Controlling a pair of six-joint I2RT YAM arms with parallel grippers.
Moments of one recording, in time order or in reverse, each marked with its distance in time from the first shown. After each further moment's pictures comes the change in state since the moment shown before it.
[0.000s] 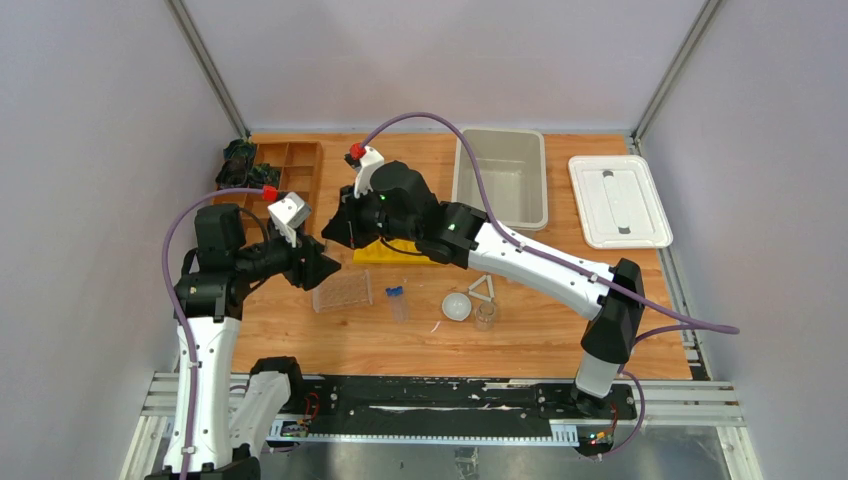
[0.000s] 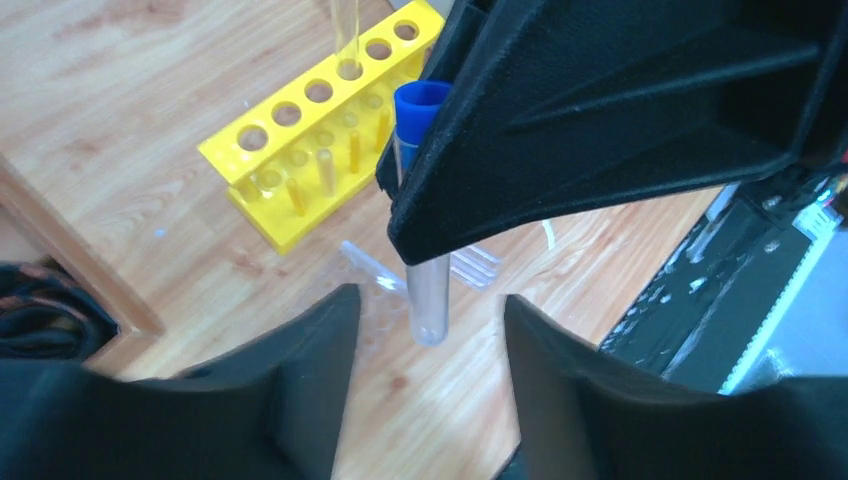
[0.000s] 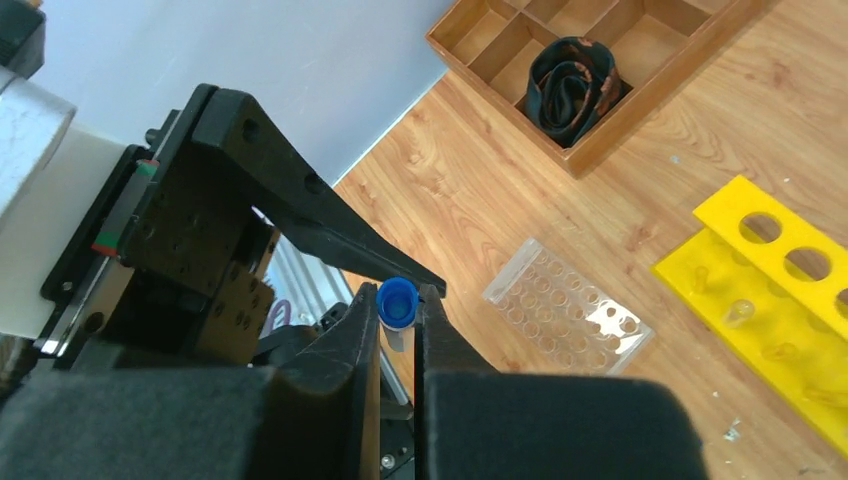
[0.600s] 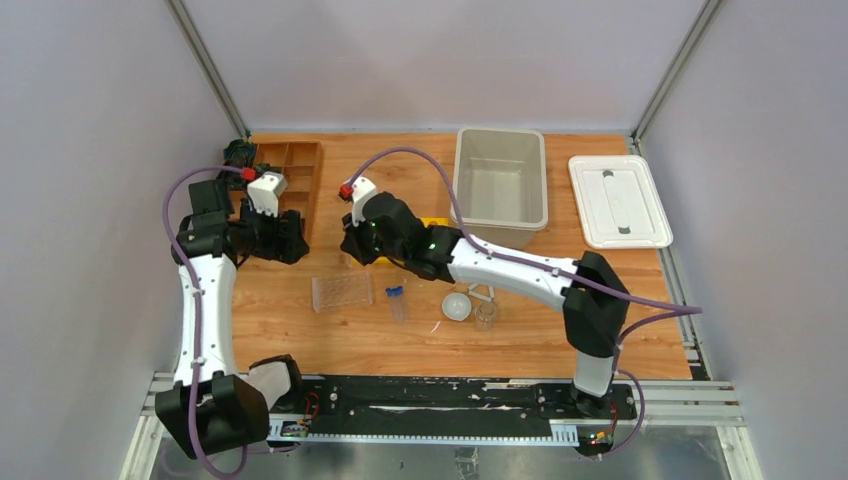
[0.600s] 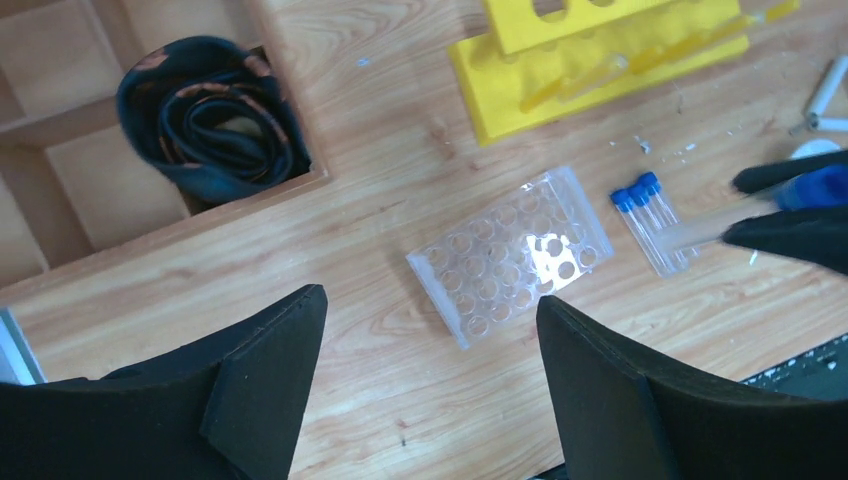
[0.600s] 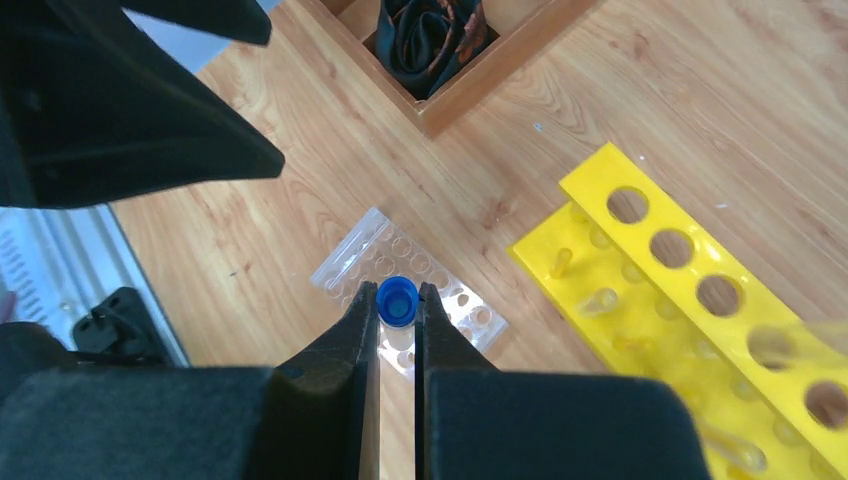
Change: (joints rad) left arm 0.179 0.286 0.039 0.000 -0.298 0.050; right arm -0.004 0.041 -0.223 0.148 0.147 -0.247
